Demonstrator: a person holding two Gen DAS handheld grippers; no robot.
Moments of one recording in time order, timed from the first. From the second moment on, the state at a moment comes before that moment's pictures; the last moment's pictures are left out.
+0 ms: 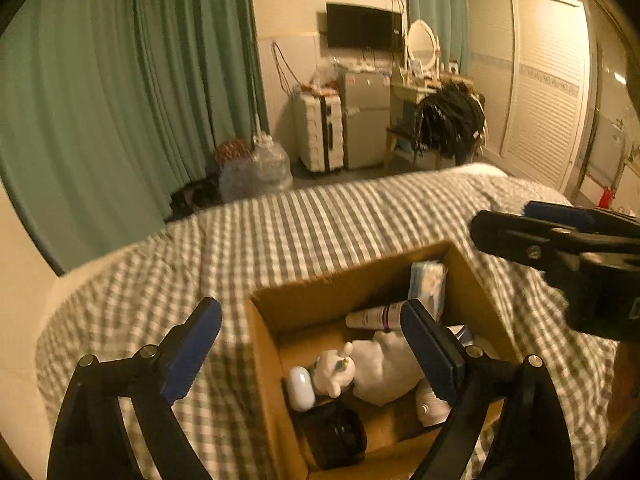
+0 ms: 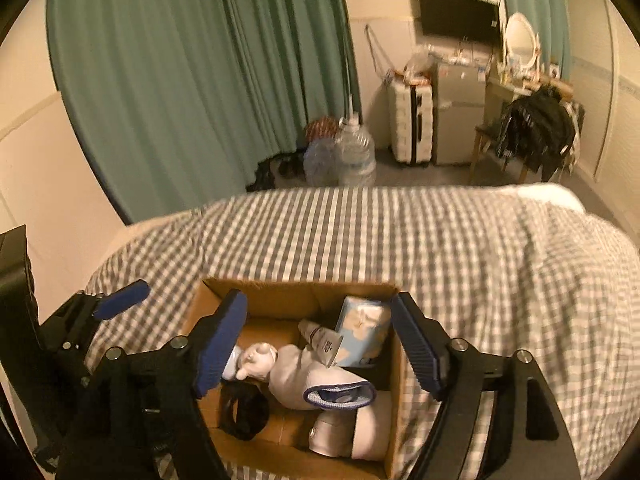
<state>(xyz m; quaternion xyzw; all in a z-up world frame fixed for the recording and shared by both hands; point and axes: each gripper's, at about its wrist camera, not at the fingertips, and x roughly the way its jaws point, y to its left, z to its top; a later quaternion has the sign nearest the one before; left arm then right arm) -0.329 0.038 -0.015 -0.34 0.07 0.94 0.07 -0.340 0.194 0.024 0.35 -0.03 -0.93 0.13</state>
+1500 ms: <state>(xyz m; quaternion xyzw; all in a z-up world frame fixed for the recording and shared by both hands) -0.058 0.006 0.030 -0.15 0.01 0.99 -0.01 -0.045 0.242 0.051 0.12 0.00 -0.99 0.03</state>
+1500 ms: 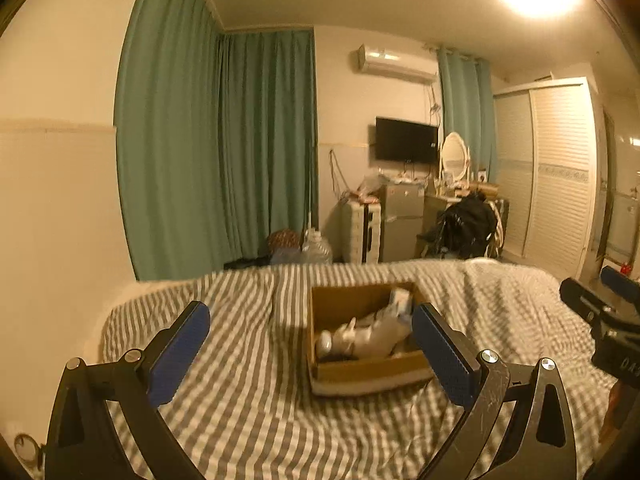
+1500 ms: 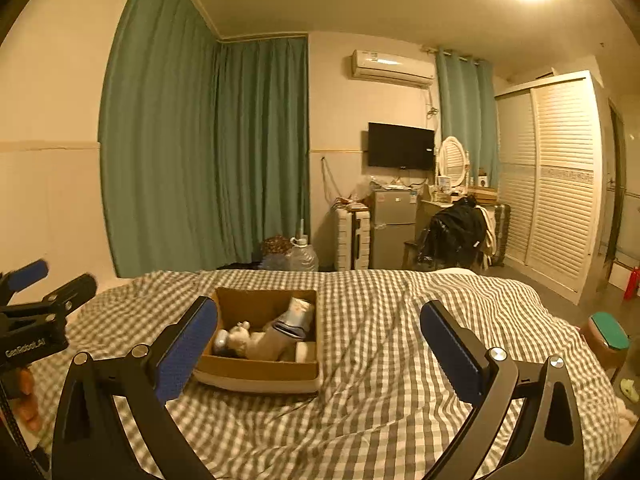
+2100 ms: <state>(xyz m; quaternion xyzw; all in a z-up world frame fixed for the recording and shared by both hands) -0.057 0.018 -0.001 -0.16 0.02 0.99 0.00 -0.059 0.241 0.012 0.14 0.00 -0.99 0.03</state>
